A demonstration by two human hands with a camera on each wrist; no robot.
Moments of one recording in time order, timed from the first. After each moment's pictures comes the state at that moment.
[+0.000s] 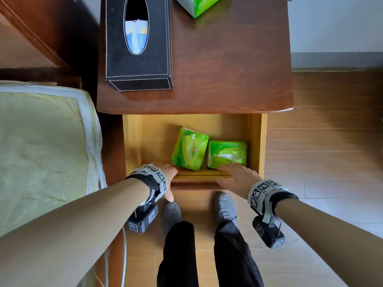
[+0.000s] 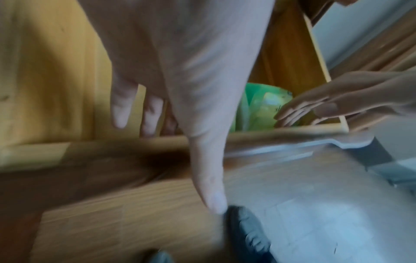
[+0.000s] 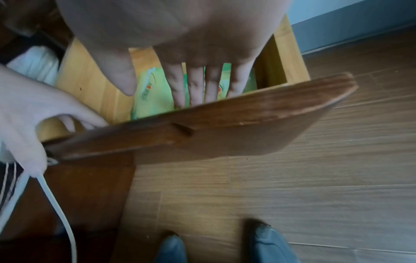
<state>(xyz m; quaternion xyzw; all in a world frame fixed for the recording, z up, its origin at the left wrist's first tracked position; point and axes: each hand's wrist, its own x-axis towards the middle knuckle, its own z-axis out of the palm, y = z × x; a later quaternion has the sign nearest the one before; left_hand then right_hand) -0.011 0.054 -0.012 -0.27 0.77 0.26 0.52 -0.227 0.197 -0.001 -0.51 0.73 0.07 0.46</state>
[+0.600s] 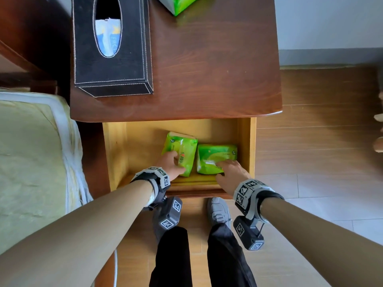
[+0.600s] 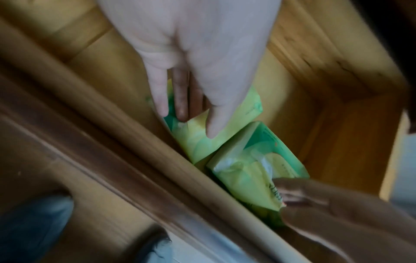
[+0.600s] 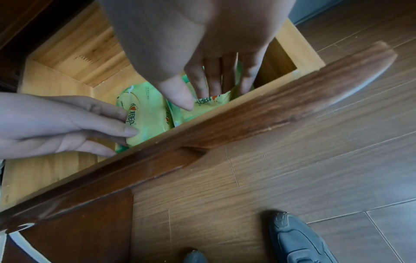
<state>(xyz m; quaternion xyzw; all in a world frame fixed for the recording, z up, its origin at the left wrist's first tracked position) -0.066 0.060 -0.054 -0.53 0.69 0.45 0.20 -0.245 0.184 -0.024 -0.43 0.78 0.05 0.45</state>
